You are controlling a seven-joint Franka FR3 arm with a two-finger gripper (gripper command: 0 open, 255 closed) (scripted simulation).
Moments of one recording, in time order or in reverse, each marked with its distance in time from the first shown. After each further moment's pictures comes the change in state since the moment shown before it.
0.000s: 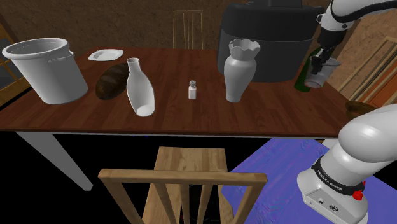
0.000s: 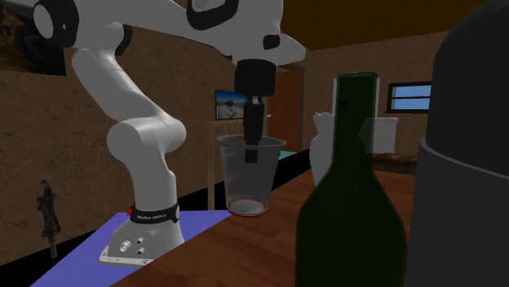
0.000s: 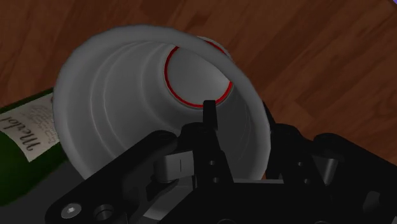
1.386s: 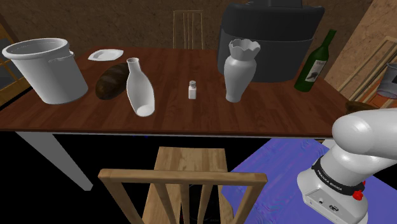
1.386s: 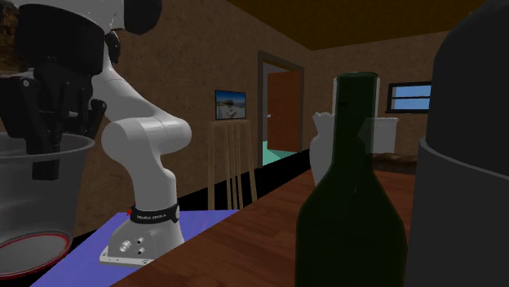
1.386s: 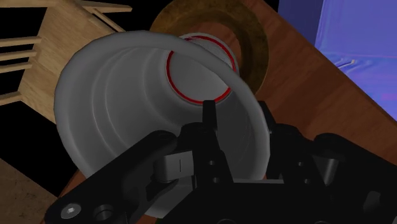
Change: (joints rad) arm -0.249 -0.197 -0.384 0.069 -0.301 -0.098 -0.500
